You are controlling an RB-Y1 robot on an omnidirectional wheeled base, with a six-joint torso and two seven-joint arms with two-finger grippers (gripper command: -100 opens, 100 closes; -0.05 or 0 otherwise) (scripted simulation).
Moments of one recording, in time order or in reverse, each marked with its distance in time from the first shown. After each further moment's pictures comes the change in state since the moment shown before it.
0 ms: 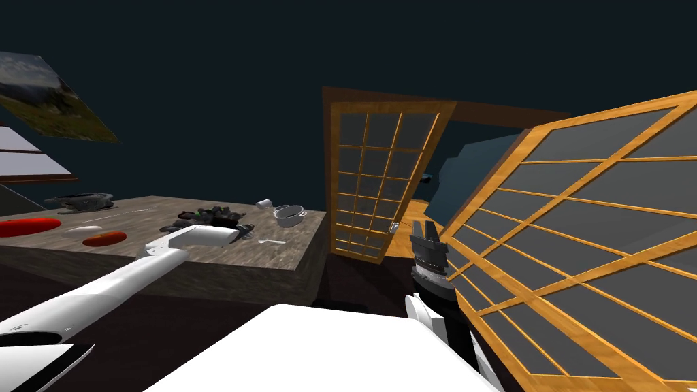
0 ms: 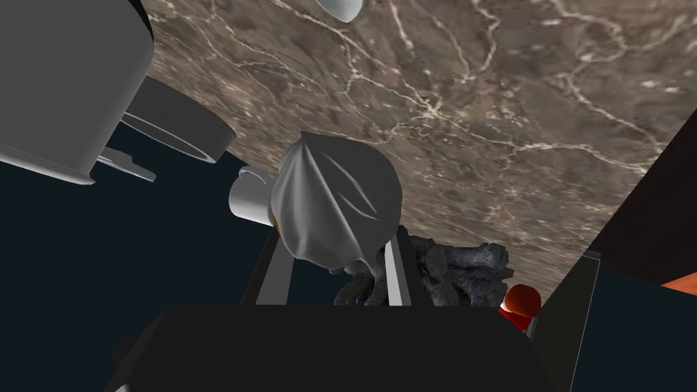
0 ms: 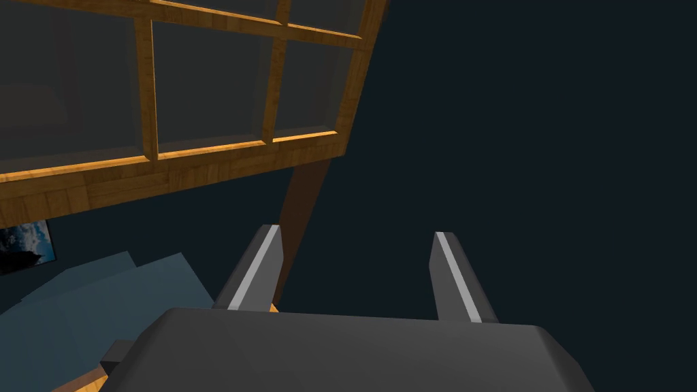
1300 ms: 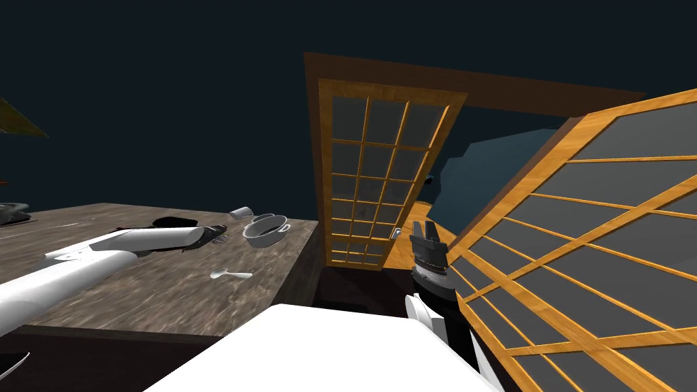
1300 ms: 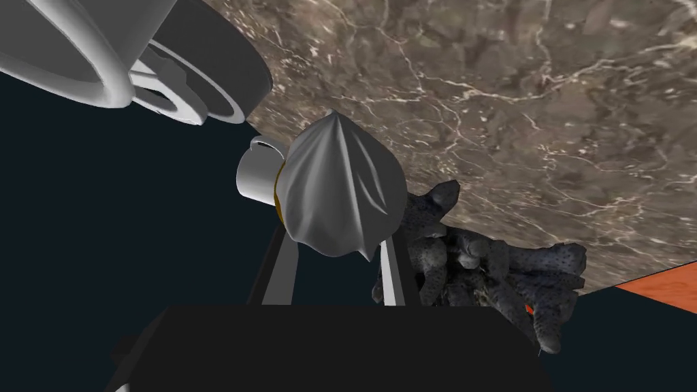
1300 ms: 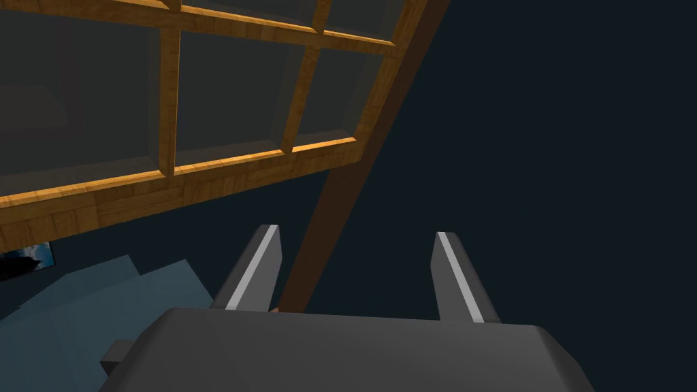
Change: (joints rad) left arm 0.040 0.156 0.014 0.234 0.317 -0.095 -0.161; right arm 0.000 0.000 0.000 0.000 0.000 0.000 0.000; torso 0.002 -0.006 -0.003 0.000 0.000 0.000
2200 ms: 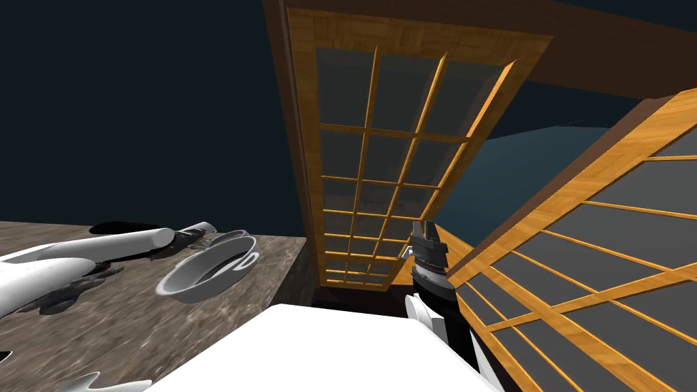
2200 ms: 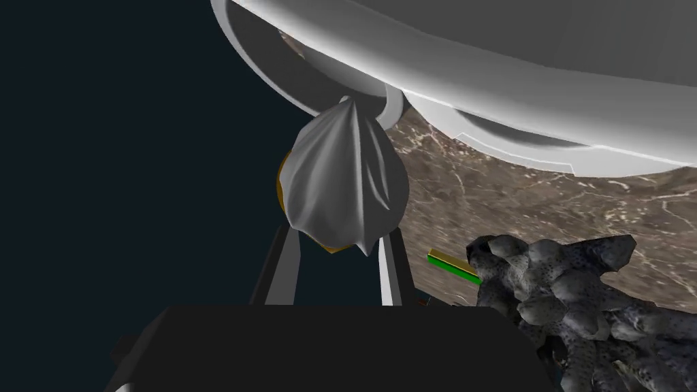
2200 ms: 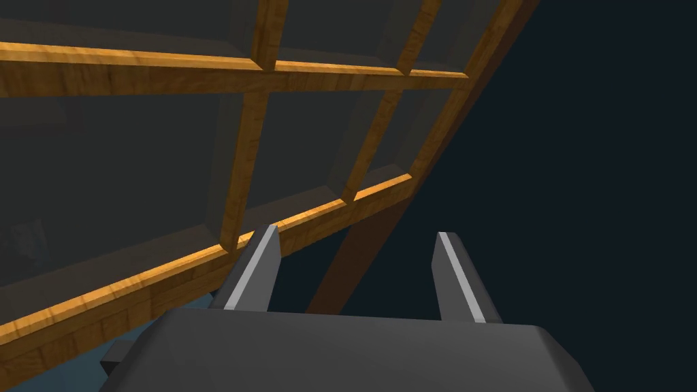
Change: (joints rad) left arm 0.004 0.044 0.015 0.187 0.217 -0.051 -0.134; right arm 0.000 0.000 0.000 0.000 0.000 0.000 0.000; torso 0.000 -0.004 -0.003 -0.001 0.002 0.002
